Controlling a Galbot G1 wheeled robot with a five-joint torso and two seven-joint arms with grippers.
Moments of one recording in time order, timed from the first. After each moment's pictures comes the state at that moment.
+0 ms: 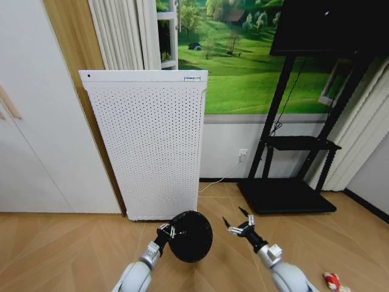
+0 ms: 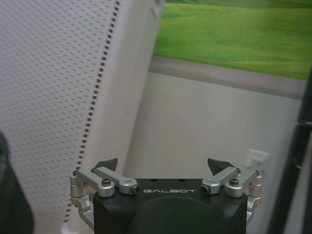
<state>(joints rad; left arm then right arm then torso) 1.33 -1.18 -0.19 -1.85 -0.03 0.05 0.01 -1.44 0.95 0.48 1.74 0.33 0.31 -0.04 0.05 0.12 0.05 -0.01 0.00</state>
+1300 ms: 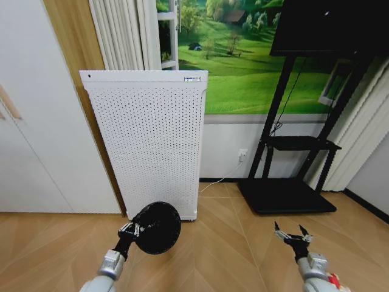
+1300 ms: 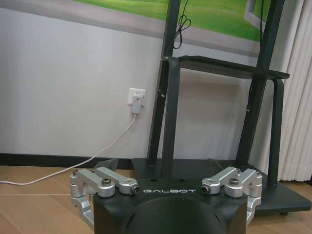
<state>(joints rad) 1.57 -1.22 -0.55 -2.03 -0.06 0.01 0.01 -1.55 1.13 0.80 1.70 0.38 0.12 0.09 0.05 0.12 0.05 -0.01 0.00</state>
